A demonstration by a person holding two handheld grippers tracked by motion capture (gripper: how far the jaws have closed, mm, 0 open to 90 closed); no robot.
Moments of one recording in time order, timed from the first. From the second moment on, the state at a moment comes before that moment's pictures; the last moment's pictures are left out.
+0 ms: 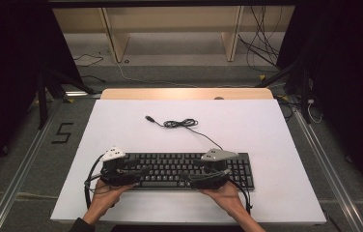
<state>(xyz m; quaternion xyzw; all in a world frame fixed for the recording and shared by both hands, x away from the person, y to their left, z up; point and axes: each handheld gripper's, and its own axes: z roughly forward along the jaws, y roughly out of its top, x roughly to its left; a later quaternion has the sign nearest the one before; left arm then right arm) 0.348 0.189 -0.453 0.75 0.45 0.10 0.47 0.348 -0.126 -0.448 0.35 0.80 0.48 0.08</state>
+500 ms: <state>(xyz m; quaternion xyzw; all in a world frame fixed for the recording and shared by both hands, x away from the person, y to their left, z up) 0.336 0.196 -0.453 0.75 0.45 0.11 0.48 0.363 -0.115 -0.448 0.35 0.81 0.46 0.09</state>
